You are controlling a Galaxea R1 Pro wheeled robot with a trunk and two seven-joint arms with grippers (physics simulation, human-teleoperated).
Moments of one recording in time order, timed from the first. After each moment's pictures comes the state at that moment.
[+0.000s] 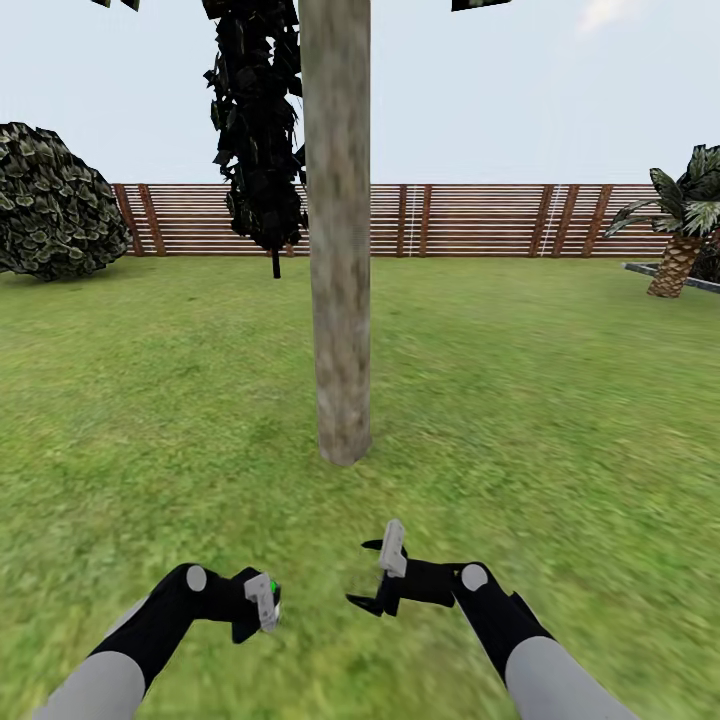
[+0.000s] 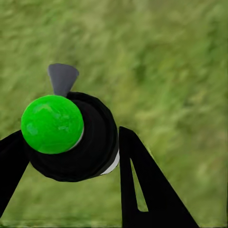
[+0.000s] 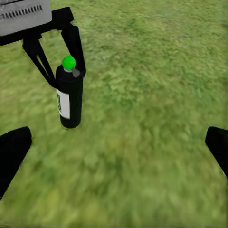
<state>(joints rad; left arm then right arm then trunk) -0.58 0.09 -0.04 -0.64 -0.84 -0.06 -0.90 -0.63 0.11 -0.02 -0.51 0.57 -0.45 0.91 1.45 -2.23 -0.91</state>
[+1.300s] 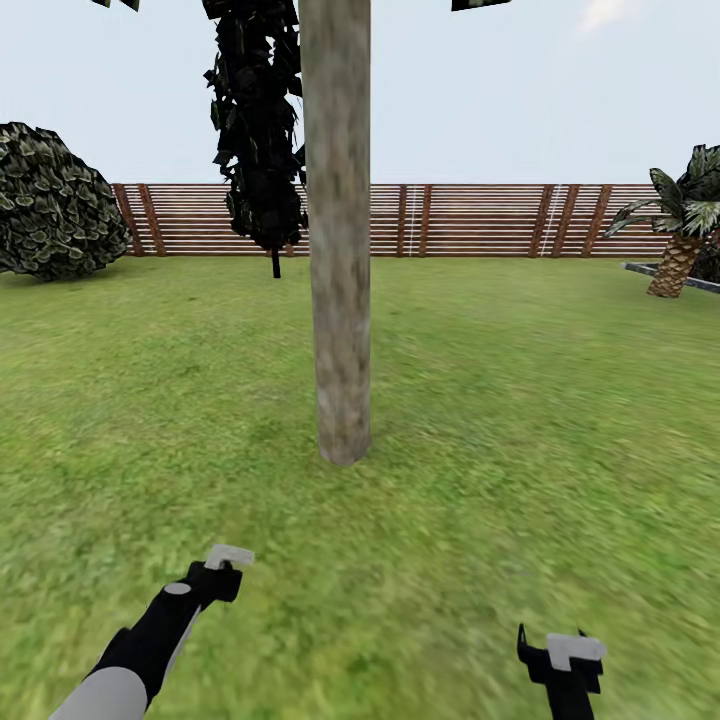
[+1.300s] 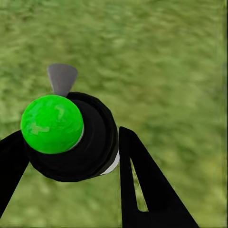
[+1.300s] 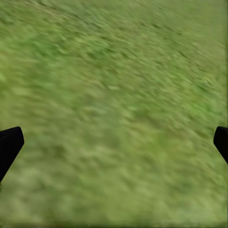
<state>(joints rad) -0.56 0.05 0.19 -0.54 -0.36 0.15 -0.19 -0.44 -0.08 -0.20 -0.12 0.34 -0.65 -0.38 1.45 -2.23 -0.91</state>
